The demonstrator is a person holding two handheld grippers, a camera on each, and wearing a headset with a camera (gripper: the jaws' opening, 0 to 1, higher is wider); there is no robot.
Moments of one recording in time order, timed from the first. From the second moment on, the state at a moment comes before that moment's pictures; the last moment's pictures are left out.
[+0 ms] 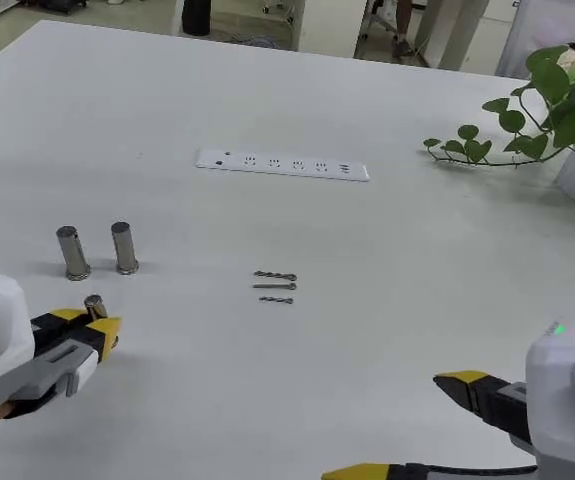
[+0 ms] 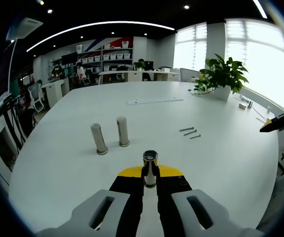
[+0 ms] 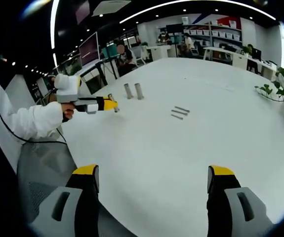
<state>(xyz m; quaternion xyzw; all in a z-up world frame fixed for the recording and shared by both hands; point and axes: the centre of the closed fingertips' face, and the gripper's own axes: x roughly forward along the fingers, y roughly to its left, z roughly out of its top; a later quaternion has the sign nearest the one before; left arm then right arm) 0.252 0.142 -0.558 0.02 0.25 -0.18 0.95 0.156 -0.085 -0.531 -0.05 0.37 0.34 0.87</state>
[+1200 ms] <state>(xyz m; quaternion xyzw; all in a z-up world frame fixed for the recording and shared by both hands) 0.236 0.130 -0.581 0.01 0.28 -0.17 0.95 0.152 -0.087 -0.534 -0.05 0.37 0.34 0.86</state>
